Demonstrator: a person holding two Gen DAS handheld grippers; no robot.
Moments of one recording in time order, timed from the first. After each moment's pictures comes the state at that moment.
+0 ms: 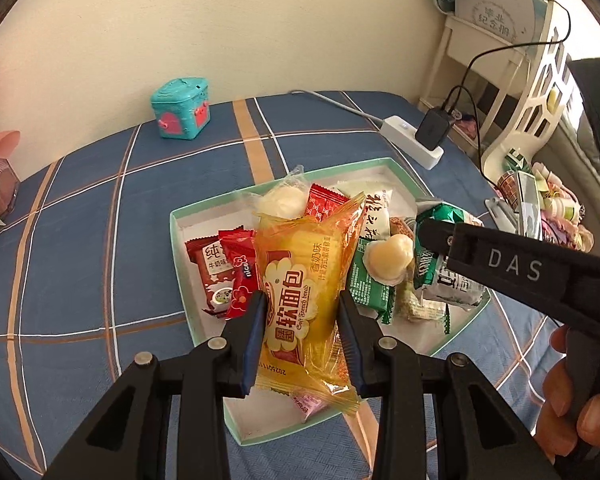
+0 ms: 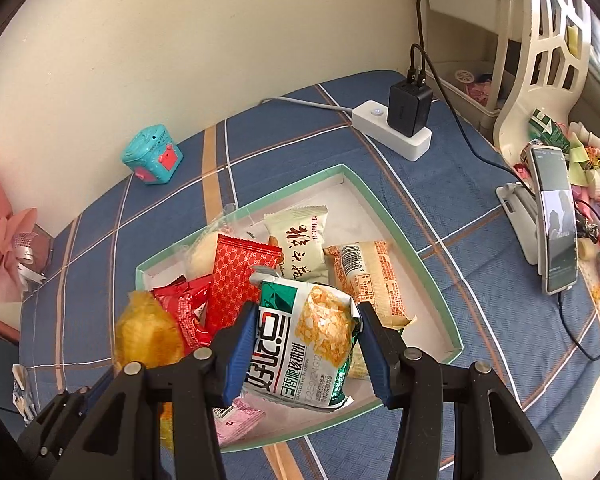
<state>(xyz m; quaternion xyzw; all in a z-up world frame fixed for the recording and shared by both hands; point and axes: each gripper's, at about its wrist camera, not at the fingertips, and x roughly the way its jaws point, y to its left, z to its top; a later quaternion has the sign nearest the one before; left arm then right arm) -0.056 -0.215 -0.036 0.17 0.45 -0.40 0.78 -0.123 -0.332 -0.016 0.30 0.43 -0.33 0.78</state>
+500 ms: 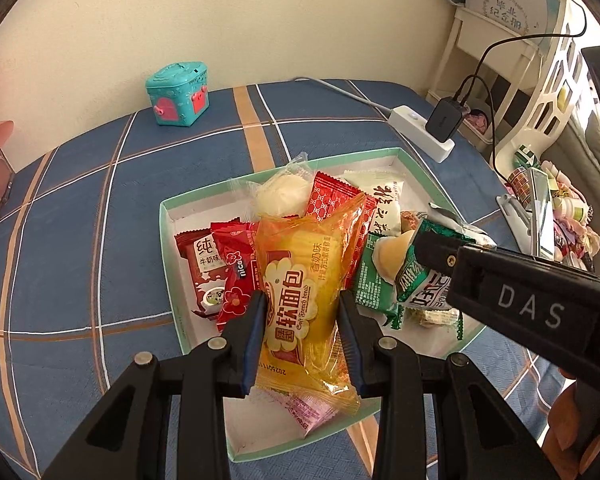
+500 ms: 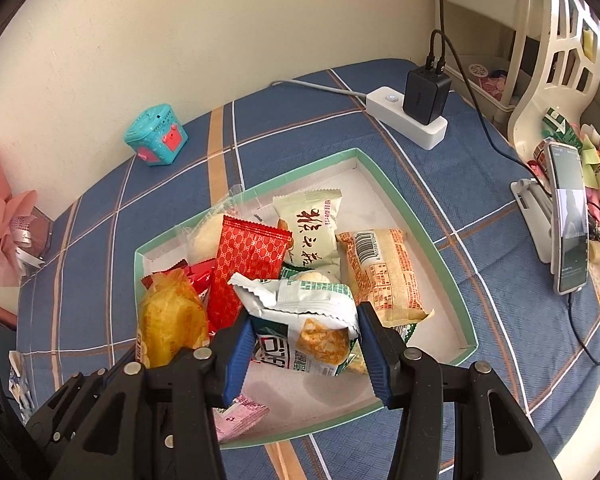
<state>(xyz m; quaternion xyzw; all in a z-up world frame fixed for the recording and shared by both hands) -0.049 -0.228 -0.055 0.17 0.47 -0.39 0.77 -0.112 -0.328 -0.031 0.29 0.46 -0.32 0.78</state>
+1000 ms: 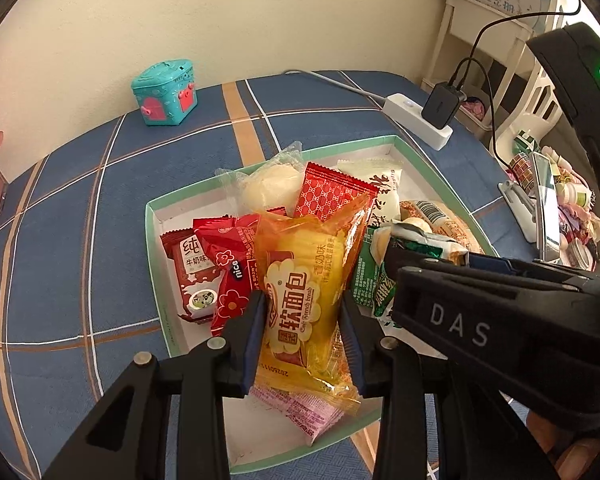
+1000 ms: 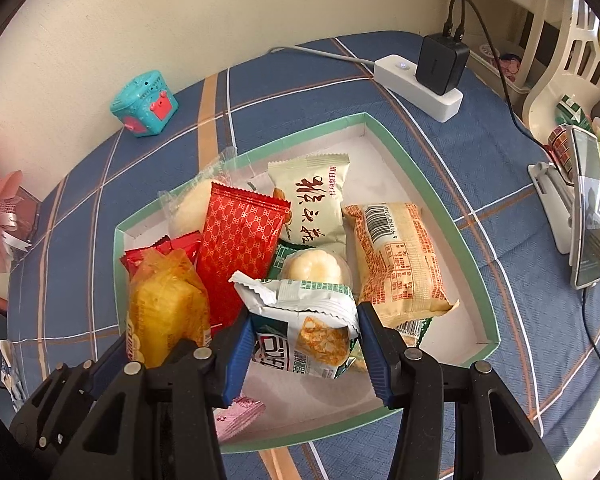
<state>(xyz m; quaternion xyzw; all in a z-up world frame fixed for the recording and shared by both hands) -0.051 -0.239 -0.066 0.19 0.46 -0.40 0.77 -0.099 -0.331 -0.061 0.30 0.49 -0.31 0.76</state>
